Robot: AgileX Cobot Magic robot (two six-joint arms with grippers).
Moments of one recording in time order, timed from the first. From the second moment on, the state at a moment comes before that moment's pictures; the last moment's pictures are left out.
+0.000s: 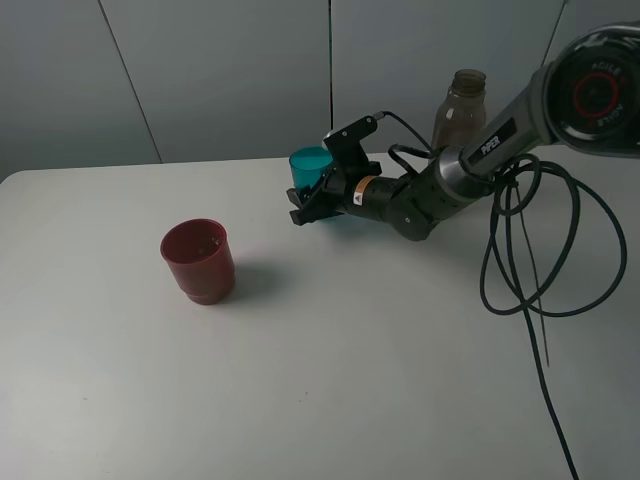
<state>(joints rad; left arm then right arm) 0.07 0.00 -0.52 0.01 1.09 0.09 0.49 2.42 -1.29 -0.33 -0.64 0.15</state>
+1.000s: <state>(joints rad) 0.07 0.00 -0.52 0.01 1.09 0.09 0.55 2.12 -1.29 -0.35 0.15 0.20</state>
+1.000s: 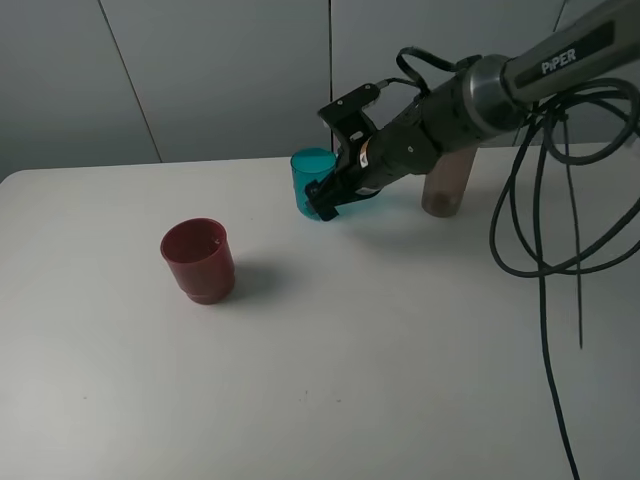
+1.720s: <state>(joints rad) 0.07 0.00 -0.52 0.01 1.09 0.09 0.62 1.57 -1.19 -0.10 0.72 0.03</state>
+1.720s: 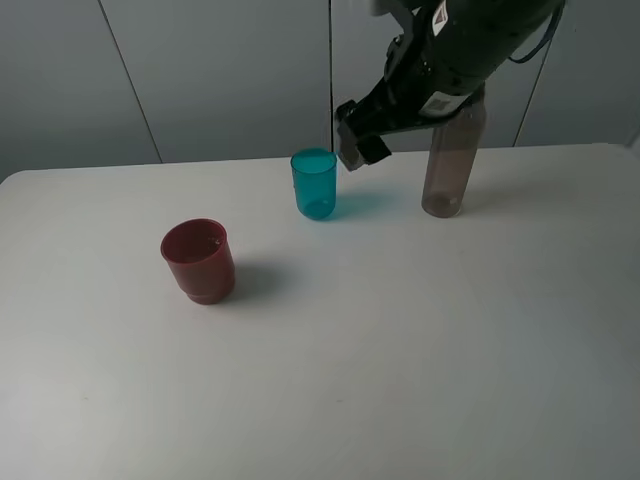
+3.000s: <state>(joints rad) 0.07 0.00 -0.52 0.01 1.09 0.09 0.22 0.10 -0.57 0.00 1.15 0.03</state>
